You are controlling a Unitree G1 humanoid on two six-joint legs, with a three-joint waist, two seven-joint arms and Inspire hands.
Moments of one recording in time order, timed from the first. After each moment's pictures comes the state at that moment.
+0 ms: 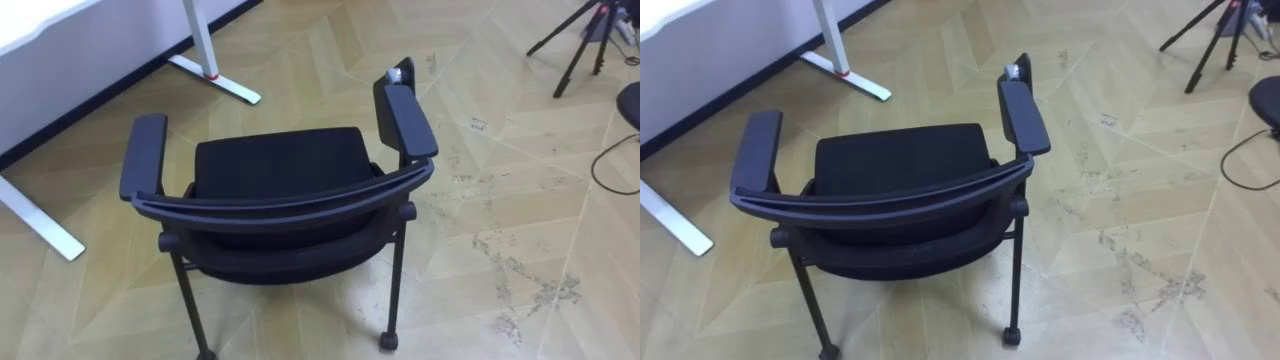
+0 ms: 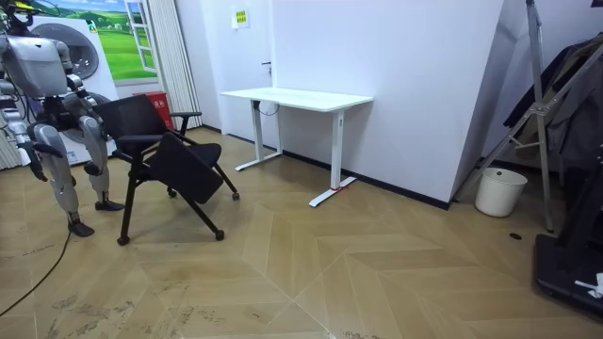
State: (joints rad) left arm 0.18 0.17 -0.01 1.10 -0.20 -0.09 0.01; right arm 0.10 -0.19 0.02 1.25 0.41 -0.07 -0.03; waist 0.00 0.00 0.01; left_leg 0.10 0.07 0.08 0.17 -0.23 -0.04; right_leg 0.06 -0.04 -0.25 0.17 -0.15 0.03
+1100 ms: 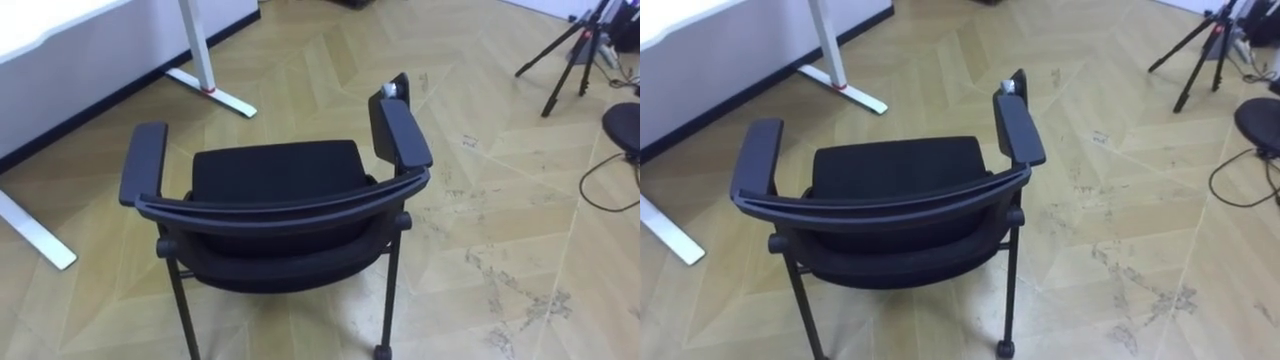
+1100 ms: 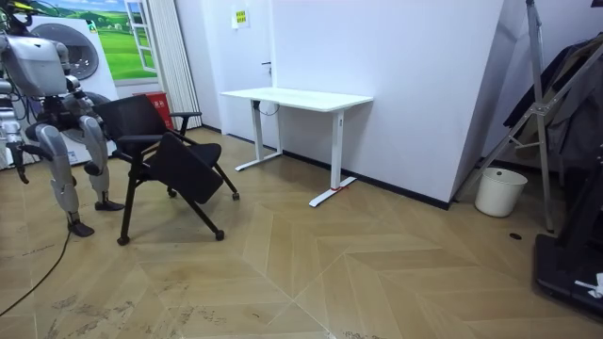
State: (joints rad) left arm 0.26 0.16 0.11 1.09 -0.28 -0.10 0.05; right arm 0.11 -0.19 -0.11 1.28 0.50 -0.07 -0.11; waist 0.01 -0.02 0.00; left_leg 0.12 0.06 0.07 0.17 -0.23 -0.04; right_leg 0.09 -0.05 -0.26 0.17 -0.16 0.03
